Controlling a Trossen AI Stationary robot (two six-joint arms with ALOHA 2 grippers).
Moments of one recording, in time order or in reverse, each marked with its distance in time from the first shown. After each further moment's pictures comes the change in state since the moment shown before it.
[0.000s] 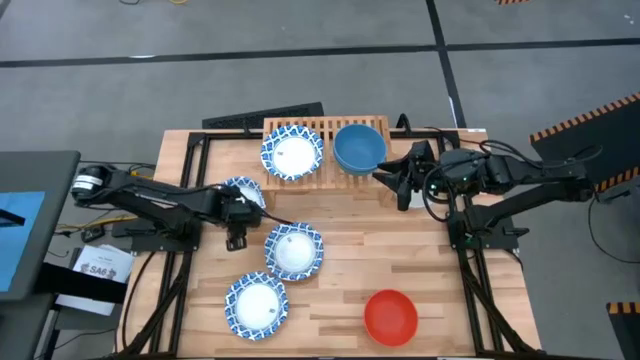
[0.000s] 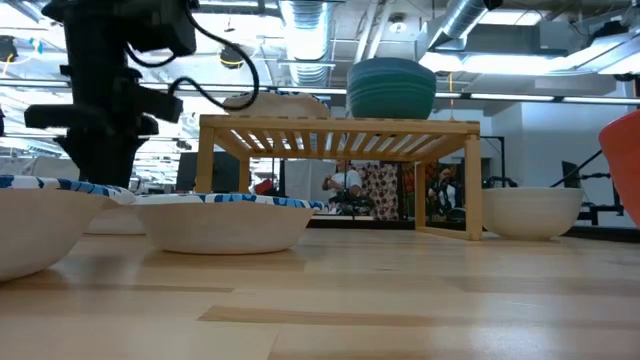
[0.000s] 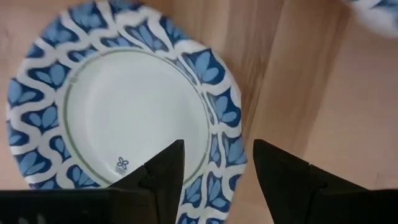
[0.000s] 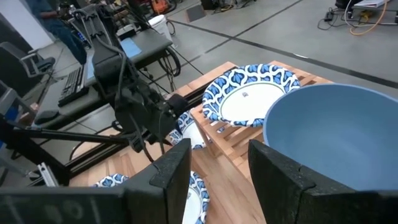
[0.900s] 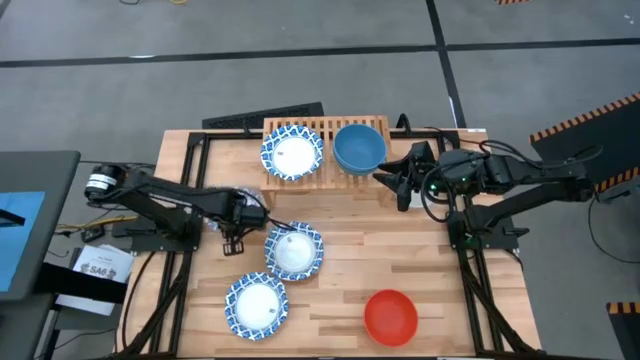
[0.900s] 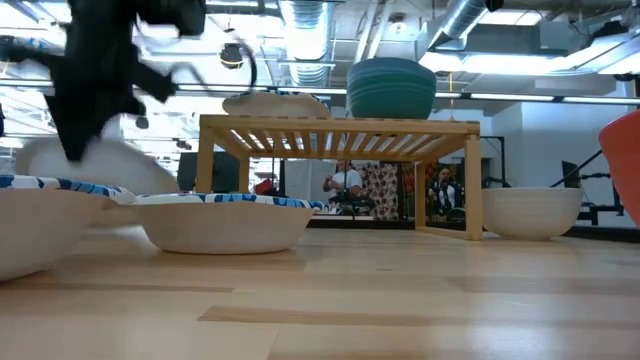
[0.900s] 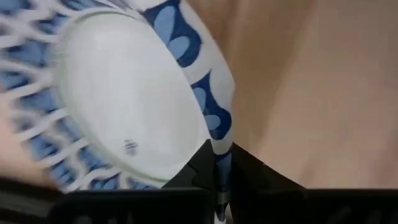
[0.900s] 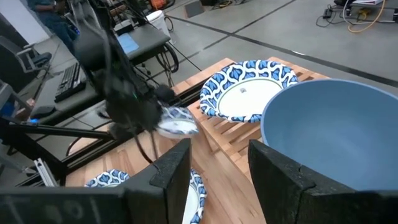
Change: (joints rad) left arm -0.005 0.120 0.132 -0.227 0.147 -0.067; right arm 0.000 0.000 0.000 -0.020 0.000 0.000
